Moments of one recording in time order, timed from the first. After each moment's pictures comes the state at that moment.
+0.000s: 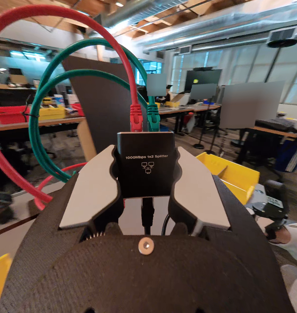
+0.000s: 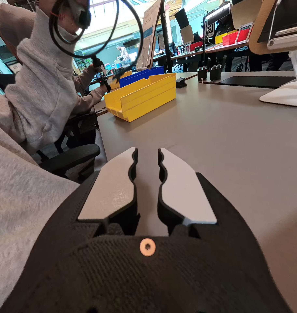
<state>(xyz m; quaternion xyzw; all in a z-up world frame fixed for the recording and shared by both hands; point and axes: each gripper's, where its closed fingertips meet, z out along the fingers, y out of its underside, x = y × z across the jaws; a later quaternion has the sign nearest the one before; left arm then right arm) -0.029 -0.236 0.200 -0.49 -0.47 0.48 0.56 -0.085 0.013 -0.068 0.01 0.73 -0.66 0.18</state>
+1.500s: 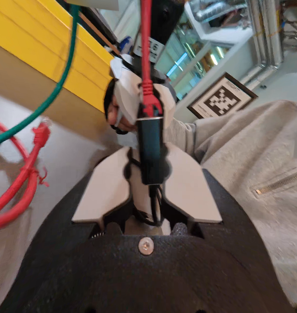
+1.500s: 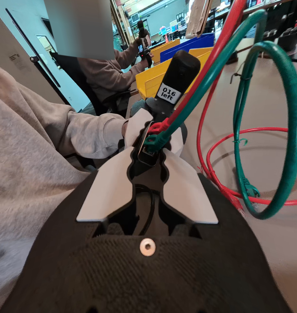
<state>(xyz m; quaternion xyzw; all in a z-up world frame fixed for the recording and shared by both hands) -0.106 -0.002 -0.093 -0.60 -0.36 -0.14 0.70 -0.119 -0.016 -0.071 -0.11 0.75 -0.58 0.31</state>
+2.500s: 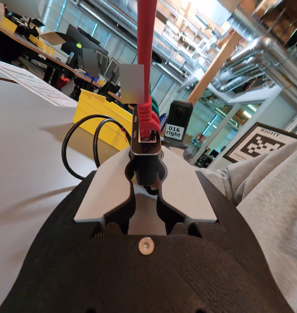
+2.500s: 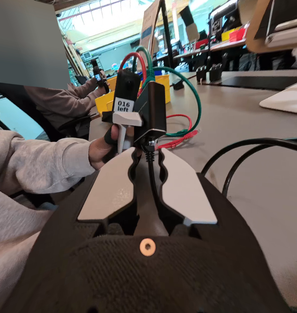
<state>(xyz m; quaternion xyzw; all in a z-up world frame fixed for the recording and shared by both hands) -0.134 -0.059 -0.064 -0.49 -0.40 0.08 0.77 -0.127 -0.049 -0.081 0.00 0.73 -0.65 0.21</state>
